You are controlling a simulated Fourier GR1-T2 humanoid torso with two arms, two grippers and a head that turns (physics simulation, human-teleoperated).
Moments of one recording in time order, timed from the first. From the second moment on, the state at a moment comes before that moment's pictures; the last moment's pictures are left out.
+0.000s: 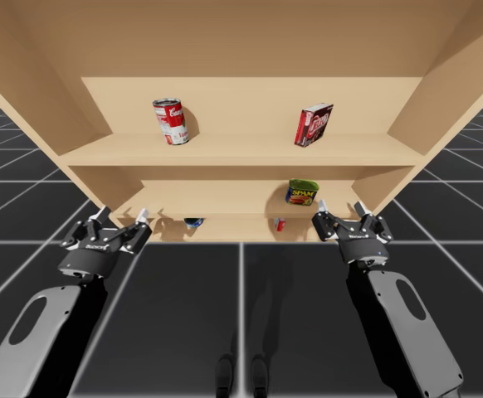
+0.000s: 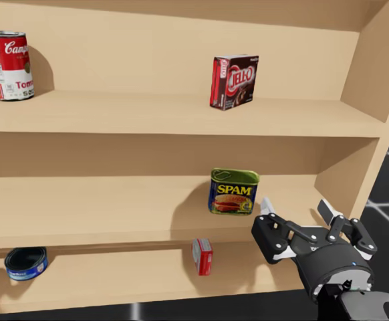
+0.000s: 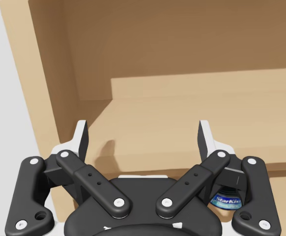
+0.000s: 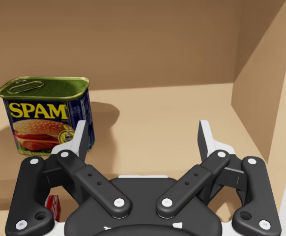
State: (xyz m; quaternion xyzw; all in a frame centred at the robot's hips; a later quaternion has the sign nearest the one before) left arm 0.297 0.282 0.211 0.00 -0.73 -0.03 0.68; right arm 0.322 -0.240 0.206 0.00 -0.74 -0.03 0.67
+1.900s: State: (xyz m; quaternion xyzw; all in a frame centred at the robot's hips) left arm 0.296 0.279 0.209 0.00 -0.73 -0.03 0.69; right arm 0.389 -0.147 0.220 -0.09 -0.68 -0.03 0.72
